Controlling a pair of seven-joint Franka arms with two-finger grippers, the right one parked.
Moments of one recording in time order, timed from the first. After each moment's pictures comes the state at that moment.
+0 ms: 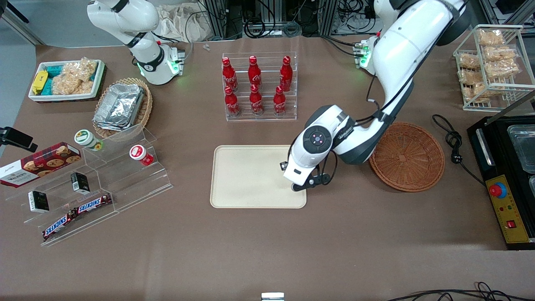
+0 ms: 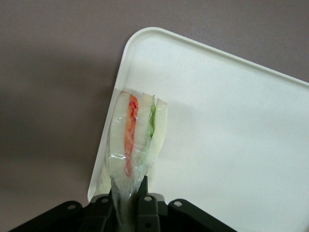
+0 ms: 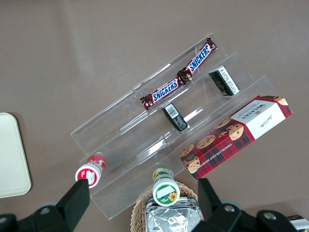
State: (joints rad) arm -0.19 0.75 -0.56 -1.51 0.28 2.12 -1.07
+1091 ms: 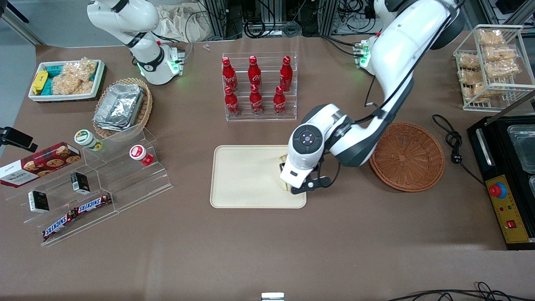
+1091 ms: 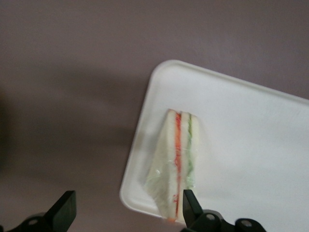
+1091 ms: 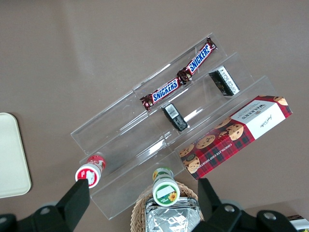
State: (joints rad) arm -0.20 0.68 -0.56 -1.36 0.34 1.85 -1.07
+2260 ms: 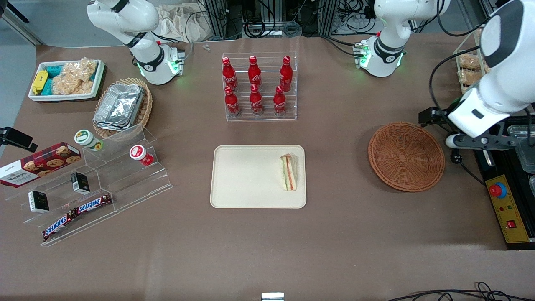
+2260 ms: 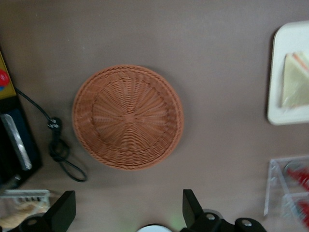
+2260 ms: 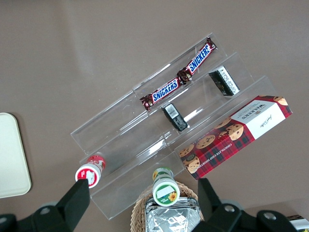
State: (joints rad) arm 0.00 0.03 -0.10 -1.66 0.01 1.57 0.06
